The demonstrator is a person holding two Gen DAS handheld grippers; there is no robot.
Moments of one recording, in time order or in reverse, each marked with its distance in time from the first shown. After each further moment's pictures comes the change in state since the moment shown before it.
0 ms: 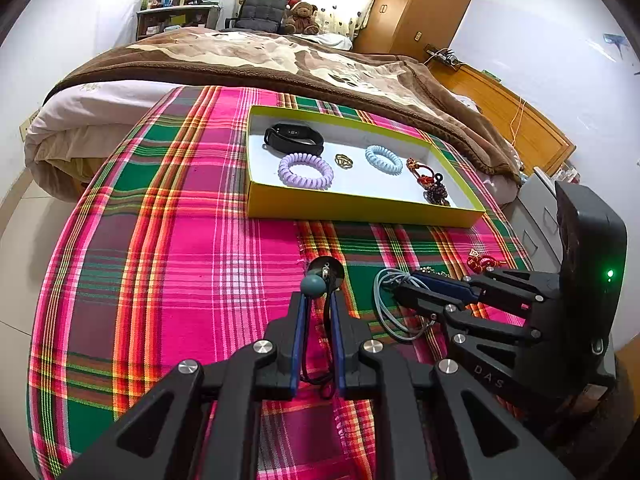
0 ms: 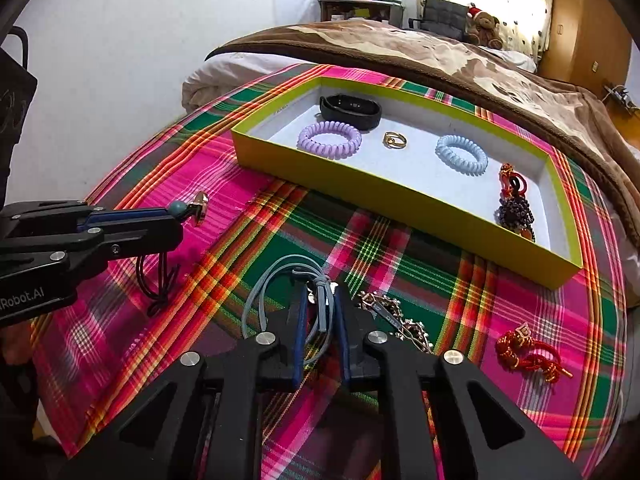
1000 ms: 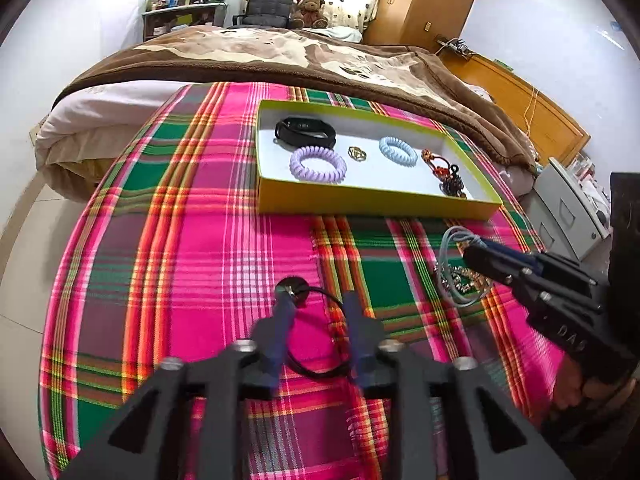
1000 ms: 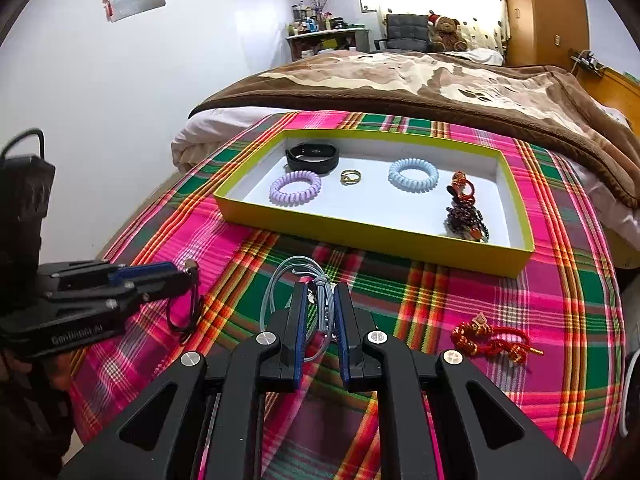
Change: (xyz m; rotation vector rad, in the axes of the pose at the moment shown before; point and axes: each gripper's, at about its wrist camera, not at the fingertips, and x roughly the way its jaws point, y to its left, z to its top) left arm 0.009 -0.002 0.001 0.016 0.029 0.063; right arm -0.039 -0.030 -0.003 0.167 -0.140 0.029
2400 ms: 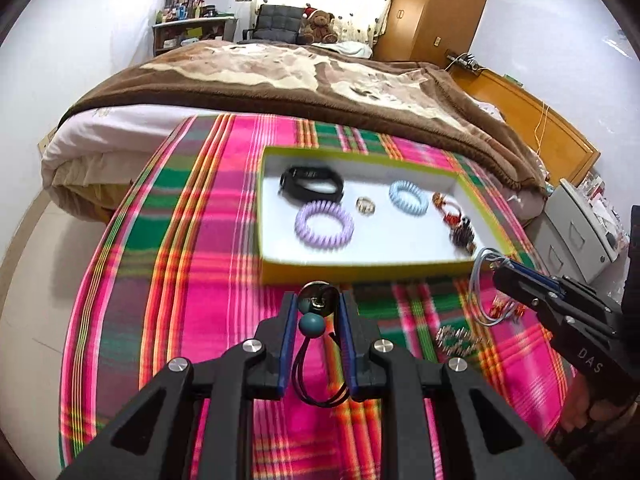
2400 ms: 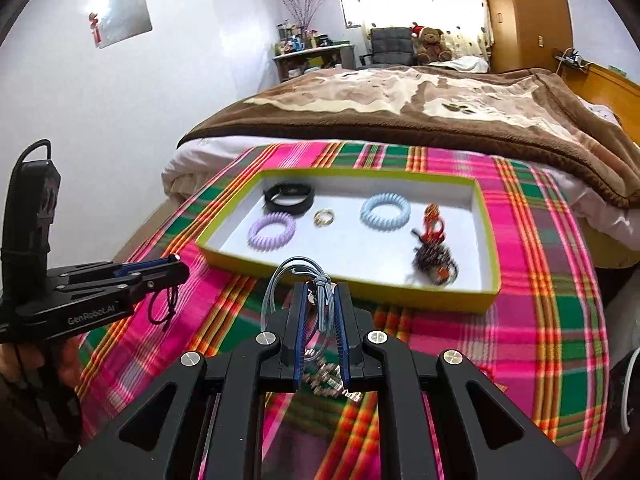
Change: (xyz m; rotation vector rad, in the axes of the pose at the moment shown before) left arm 0.001 -0.005 0.049 -0.008 -0.060 0.037; right arm -0.012 -0.025 0.032 0.049 -0.068 -0.031
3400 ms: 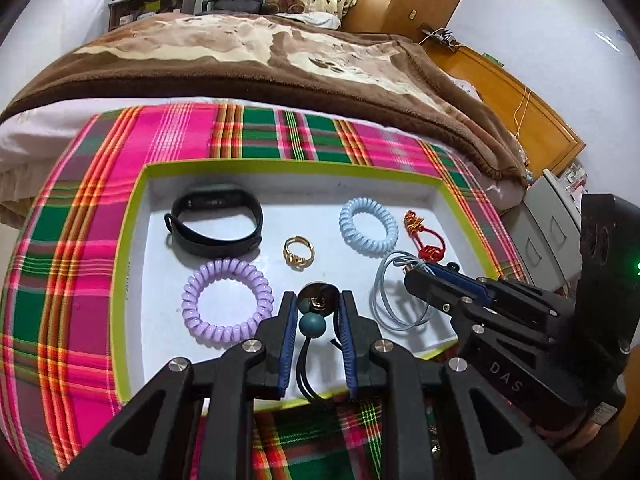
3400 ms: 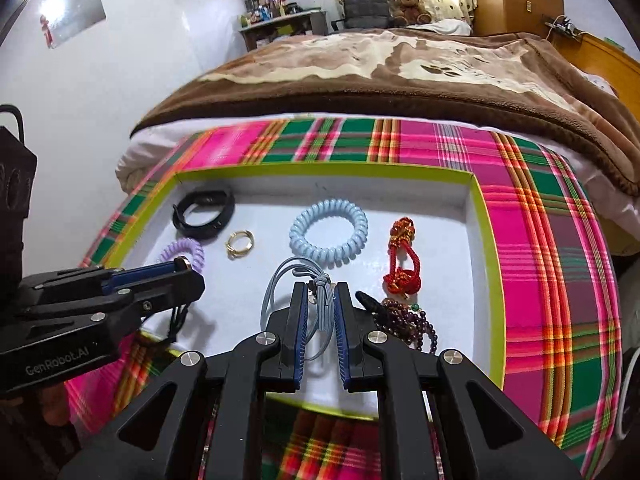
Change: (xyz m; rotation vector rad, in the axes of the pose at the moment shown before) left arm 0.090 -0.039 0.053 0.021 0.126 -0.134; right arm 0.087 -0.051 0.033 0.054 0.143 -0.062
